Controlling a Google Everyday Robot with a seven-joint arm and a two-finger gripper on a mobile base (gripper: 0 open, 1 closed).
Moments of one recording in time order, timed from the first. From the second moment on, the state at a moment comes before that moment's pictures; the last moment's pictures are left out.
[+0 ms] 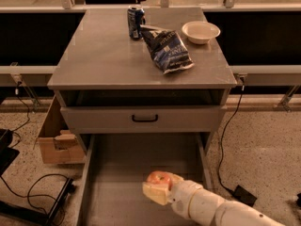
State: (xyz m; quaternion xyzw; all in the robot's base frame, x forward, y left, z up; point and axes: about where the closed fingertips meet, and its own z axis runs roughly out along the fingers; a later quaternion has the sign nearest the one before) arm 0.423 -0.039 0.610 -0.16 0.83 0.32 0.43
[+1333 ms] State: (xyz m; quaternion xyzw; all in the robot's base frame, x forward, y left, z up) arm 0.408 0.042 0.557 -0.24 0.82 0.36 0.38
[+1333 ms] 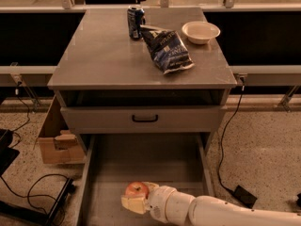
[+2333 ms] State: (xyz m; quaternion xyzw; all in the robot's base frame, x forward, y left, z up) arm 0.441 0.007 0.538 -0.26 0.82 0.31 0.41
